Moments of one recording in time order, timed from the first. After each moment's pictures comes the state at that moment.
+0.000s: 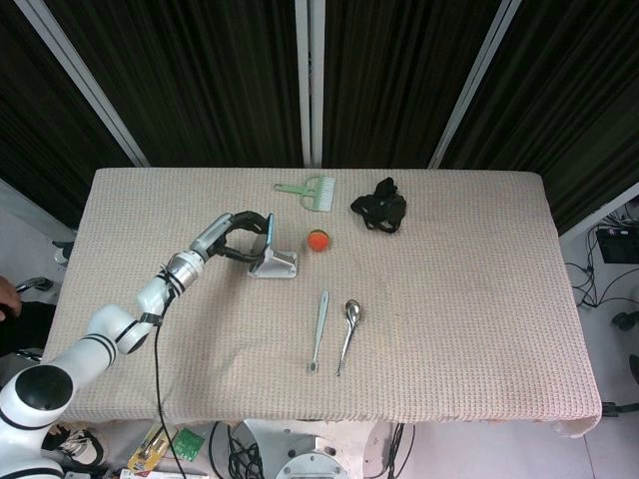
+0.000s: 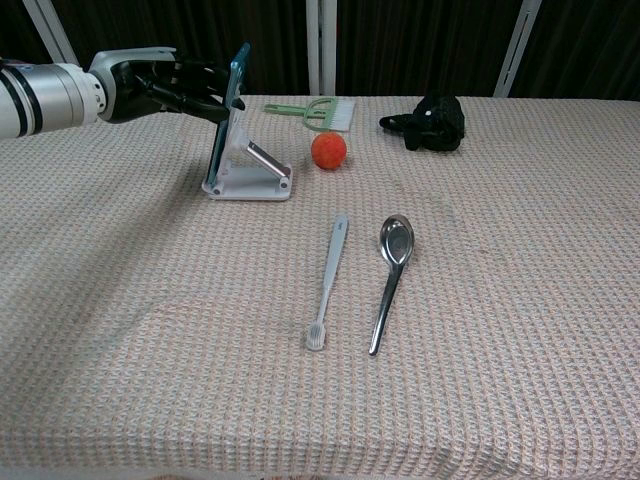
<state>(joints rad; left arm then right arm) -0.98 -1.68 -0.04 -0.70 1.54 0.77 -1.52 -0.09 -0.99 0.10 -1.60 -1.40 1.60 0.00</state>
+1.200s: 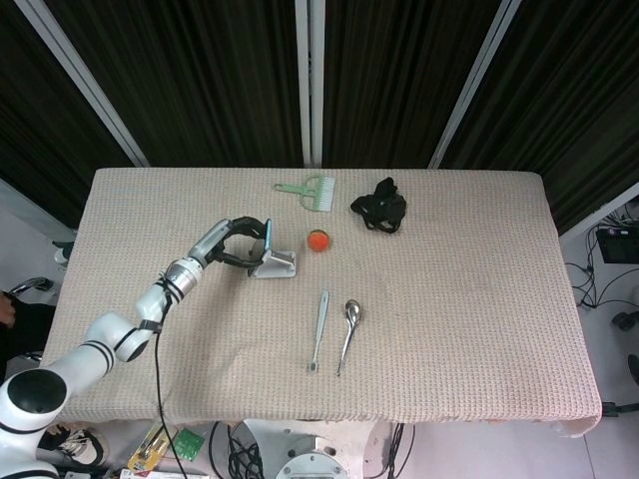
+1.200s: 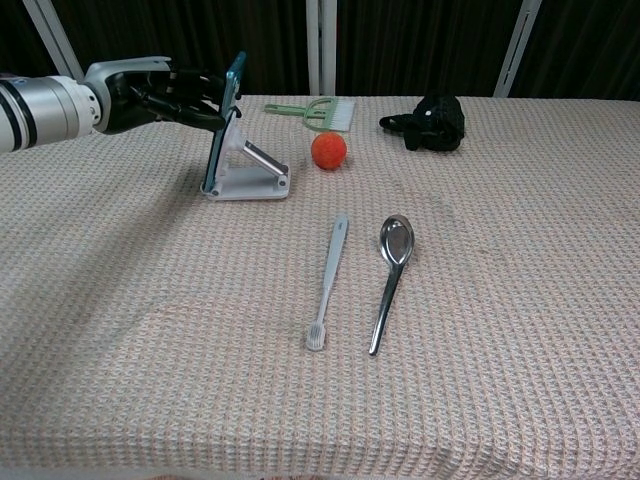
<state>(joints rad) -0.95 -1.67 -0.05 -0.76 1.52 0.78 -1.45 -0.08 -0.99 0.10 -1.60 -1.39 1.58 -0.01</state>
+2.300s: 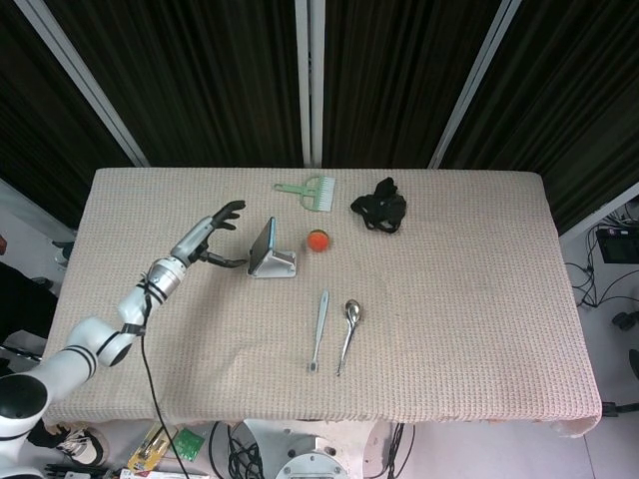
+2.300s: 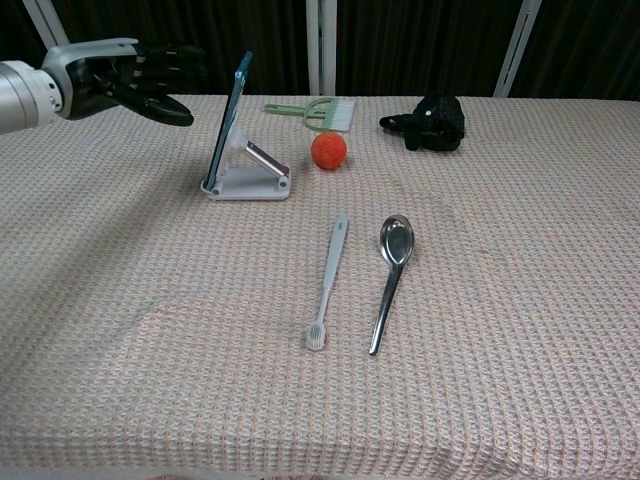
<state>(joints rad) -0.89 -1.60 -0.04 -0.80 1.52 0.87 -1.32 -0.07 -0.98 0.12 -1.61 -1.40 1.59 -0.01</state>
